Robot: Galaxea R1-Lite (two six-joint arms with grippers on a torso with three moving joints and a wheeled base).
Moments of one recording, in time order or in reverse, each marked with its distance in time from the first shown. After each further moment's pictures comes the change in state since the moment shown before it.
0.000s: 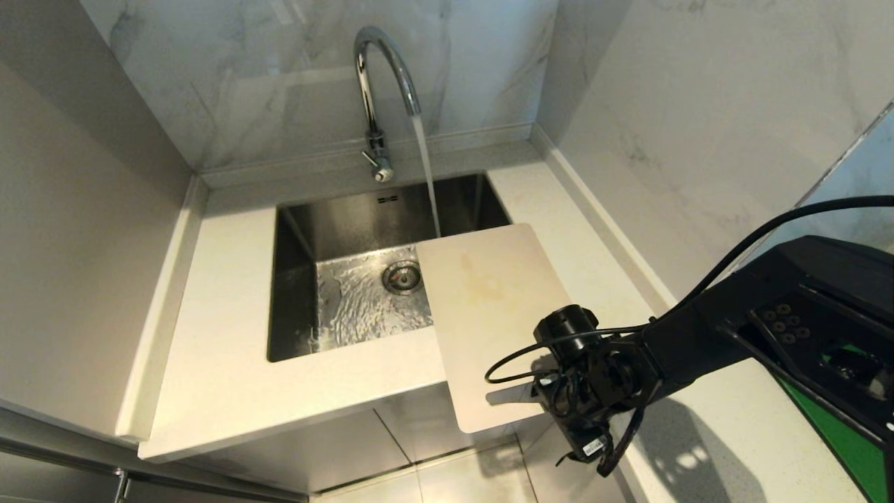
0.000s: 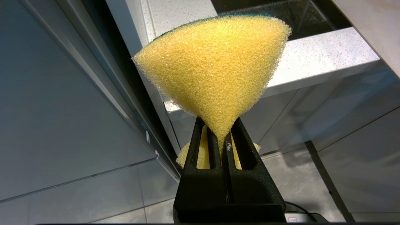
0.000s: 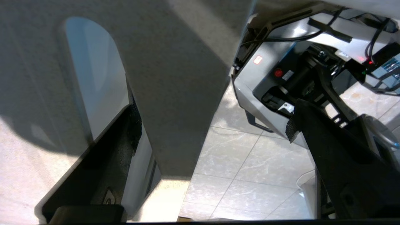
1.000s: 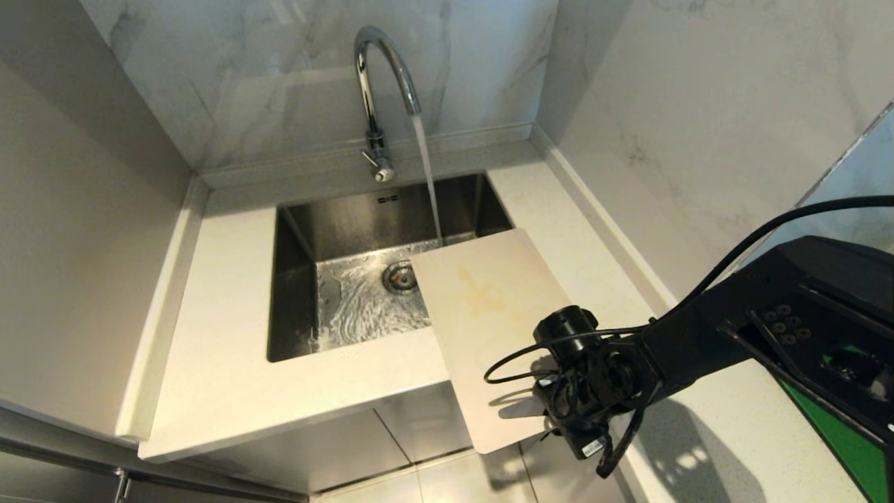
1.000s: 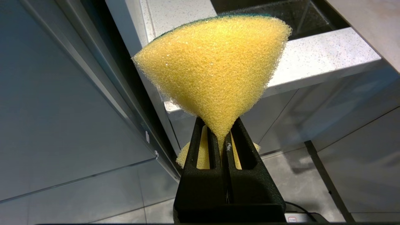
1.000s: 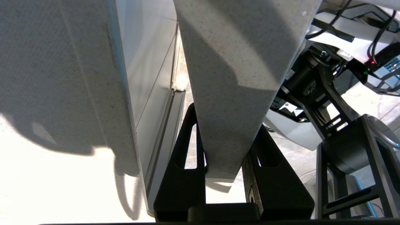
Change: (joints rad) left arm 0.000 0.000 0.000 0.000 0.000 0.000; right arm 0.003 -0.006 0.008 0.002 0.009 -0.010
